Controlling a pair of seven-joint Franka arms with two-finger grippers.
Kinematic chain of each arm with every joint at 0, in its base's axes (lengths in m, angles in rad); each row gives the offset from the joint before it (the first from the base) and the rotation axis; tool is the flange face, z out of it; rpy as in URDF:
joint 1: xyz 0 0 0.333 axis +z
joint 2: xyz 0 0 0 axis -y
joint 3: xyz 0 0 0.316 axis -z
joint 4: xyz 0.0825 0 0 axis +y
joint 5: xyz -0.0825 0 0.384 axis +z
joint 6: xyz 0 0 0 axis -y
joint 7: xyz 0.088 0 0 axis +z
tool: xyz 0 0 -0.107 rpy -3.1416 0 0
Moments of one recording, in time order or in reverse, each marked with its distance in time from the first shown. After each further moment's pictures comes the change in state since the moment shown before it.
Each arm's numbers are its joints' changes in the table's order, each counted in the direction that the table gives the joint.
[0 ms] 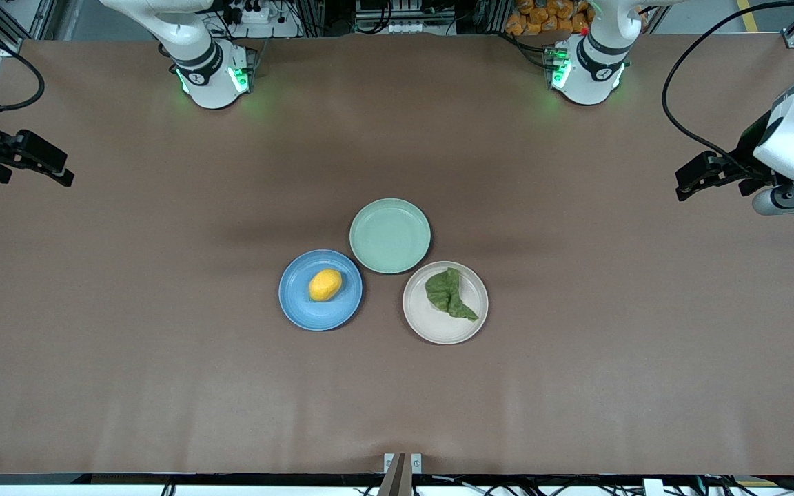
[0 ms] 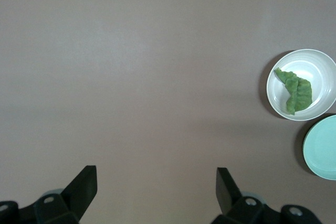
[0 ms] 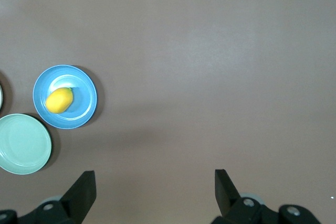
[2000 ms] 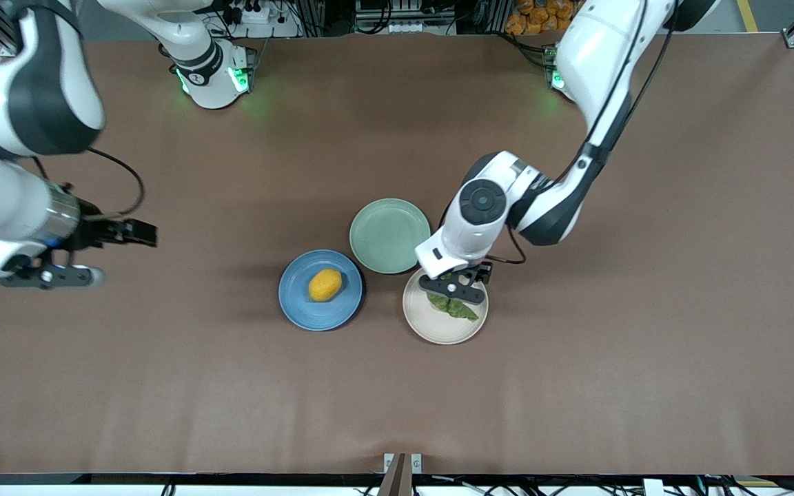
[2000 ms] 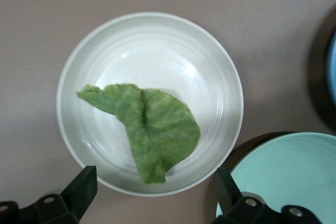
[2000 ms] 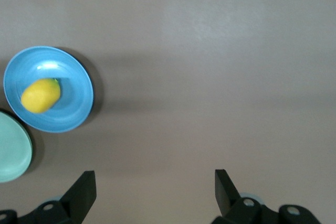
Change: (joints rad) left arm -0.497 -0.642 0.027 0.012 0.104 0.695 0.217; right arm 0.106 -0.276 -0.007 0.007 -0.020 0.130 -0.034
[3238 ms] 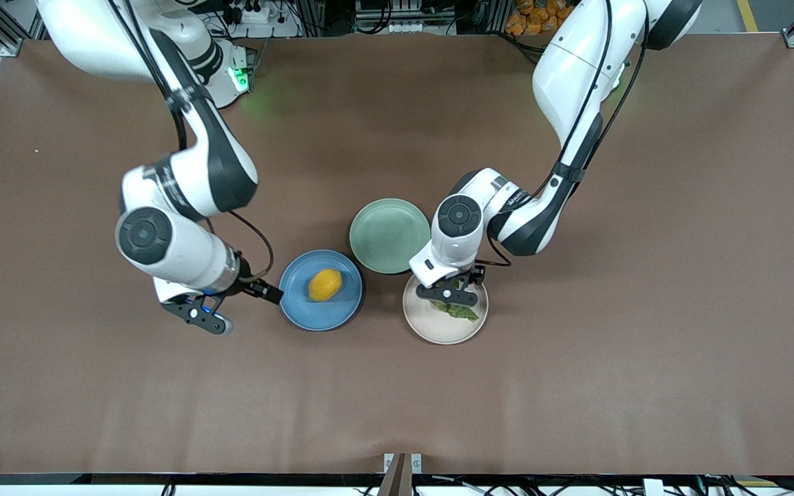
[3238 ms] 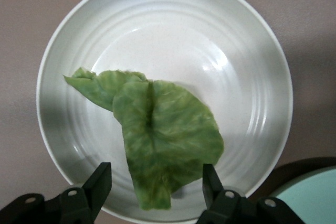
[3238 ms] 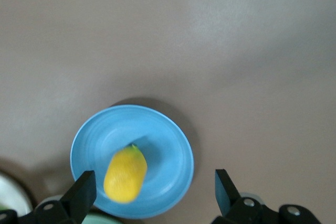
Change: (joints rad) left arm -0.055 -0.089 -0.059 -0.028 0.039 0.014 0.131; right arm 0.210 -0.266 -0.004 0.030 0.052 0.405 -0.708
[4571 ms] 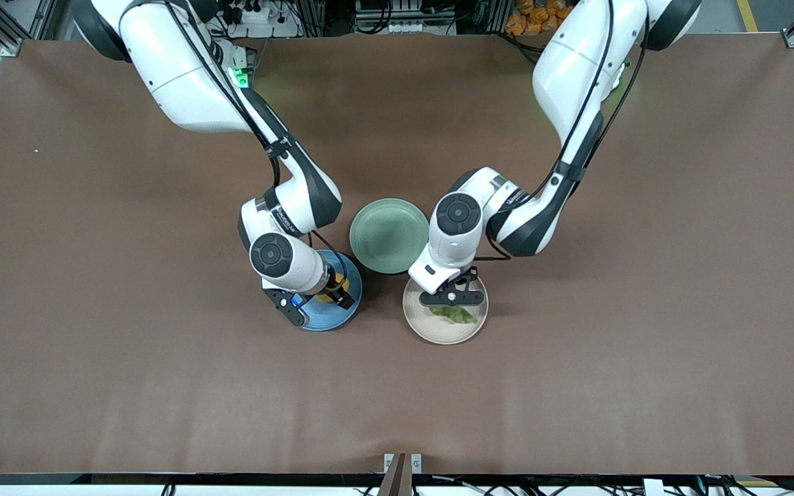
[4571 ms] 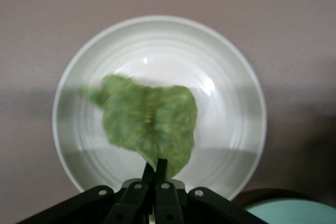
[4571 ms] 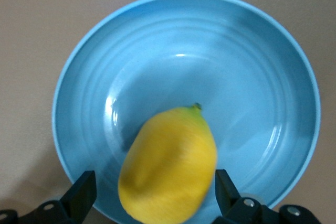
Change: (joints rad) left arm 0.000 0.038 0.003 -0.045 0.000 -0.024 0.194; right arm 0.161 -0.215 -0.002 -0.001 0.088 0.199 -0.353
